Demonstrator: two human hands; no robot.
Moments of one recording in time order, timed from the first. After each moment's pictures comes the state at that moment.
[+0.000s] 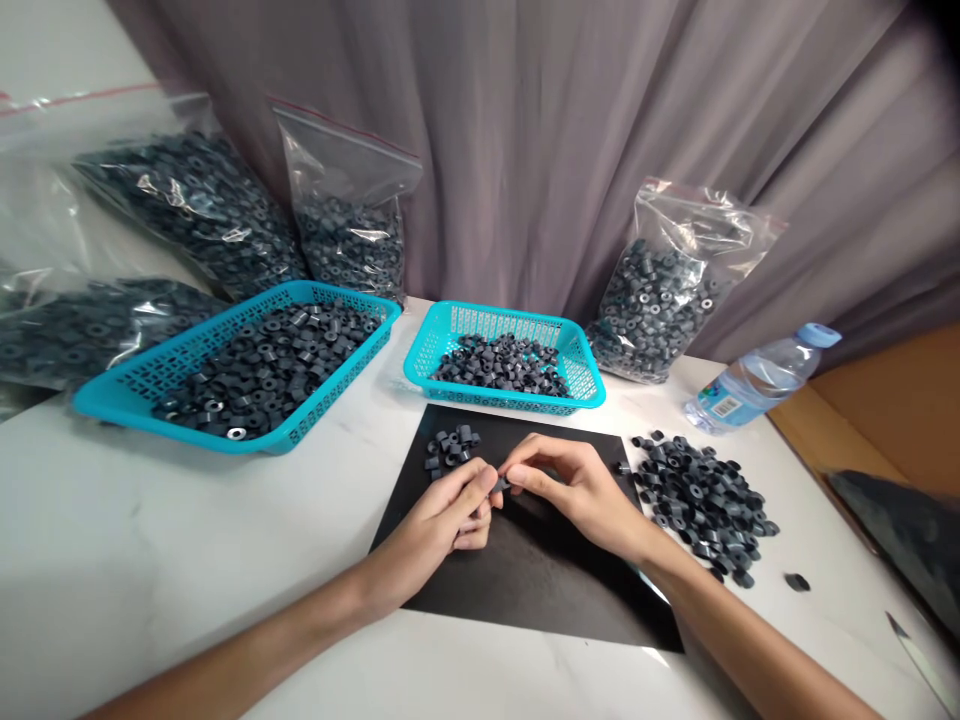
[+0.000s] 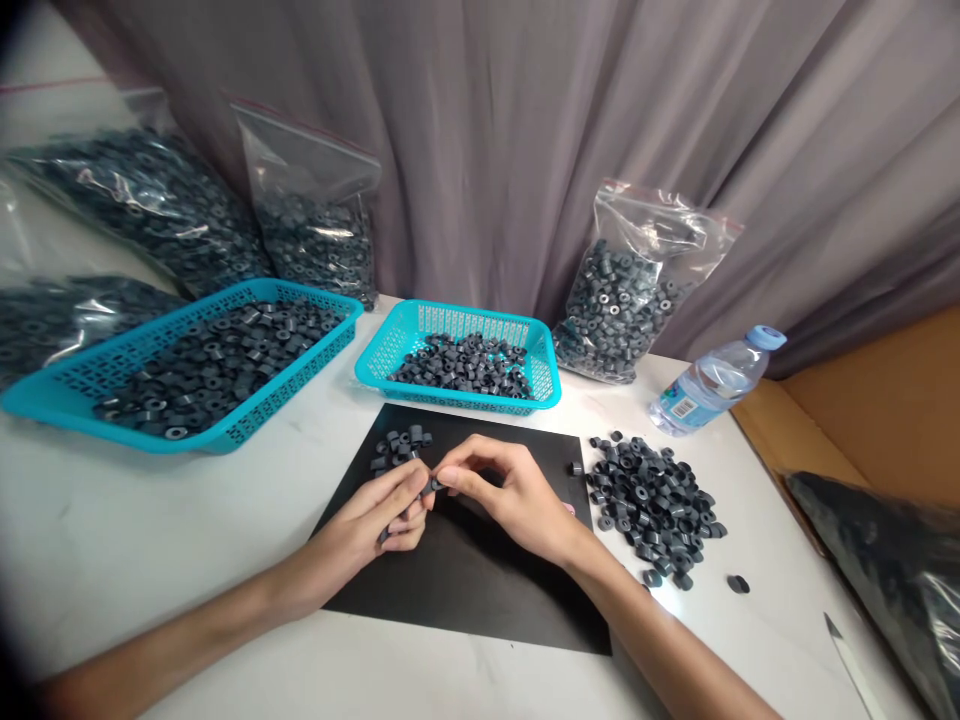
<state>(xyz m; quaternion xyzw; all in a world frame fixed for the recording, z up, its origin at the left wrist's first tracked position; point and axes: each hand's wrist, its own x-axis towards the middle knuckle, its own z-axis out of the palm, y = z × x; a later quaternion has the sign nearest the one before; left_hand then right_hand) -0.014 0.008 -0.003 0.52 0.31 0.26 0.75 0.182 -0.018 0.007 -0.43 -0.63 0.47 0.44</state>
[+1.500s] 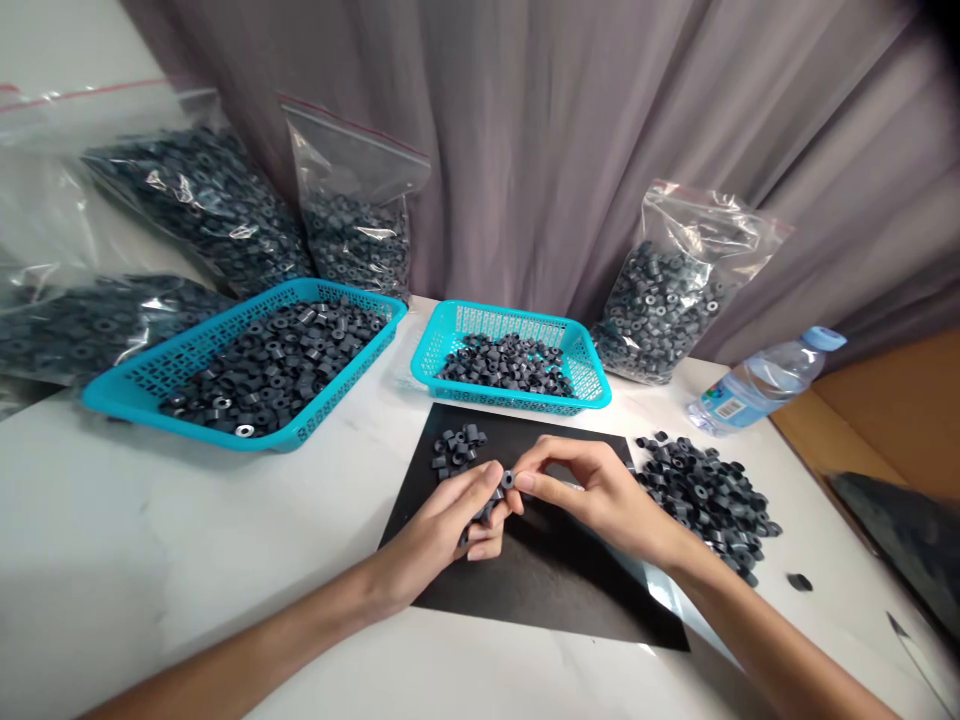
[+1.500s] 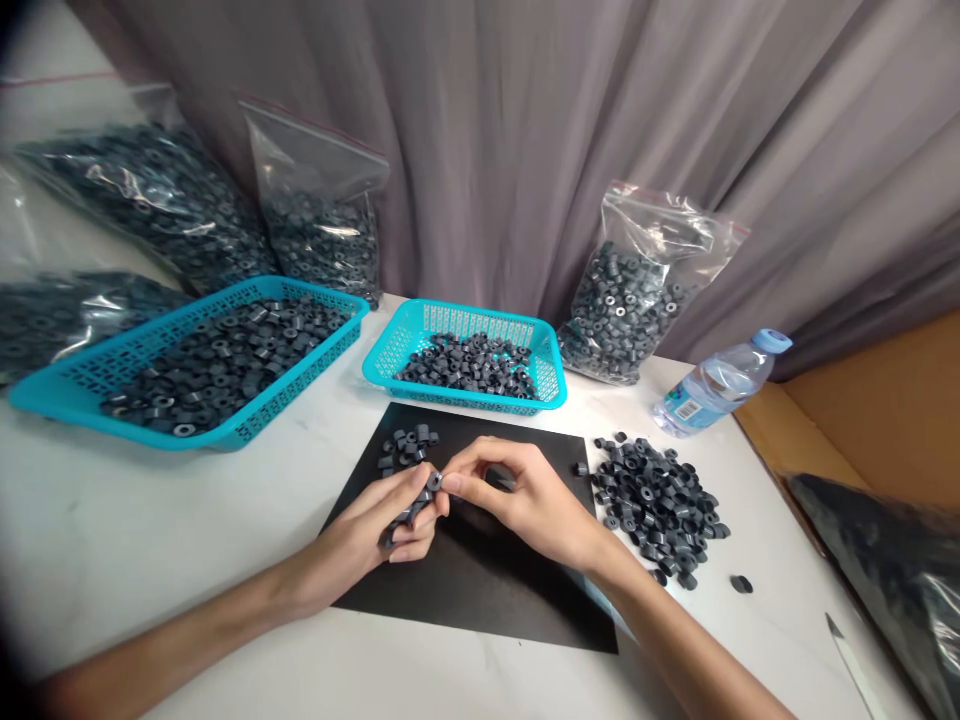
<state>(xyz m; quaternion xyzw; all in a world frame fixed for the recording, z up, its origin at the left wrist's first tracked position) -0.018 0.007 0.002 0.47 0.26 0.24 0.81 0.182 -0.024 0.029 -0.43 -0.66 0.47 0.40</state>
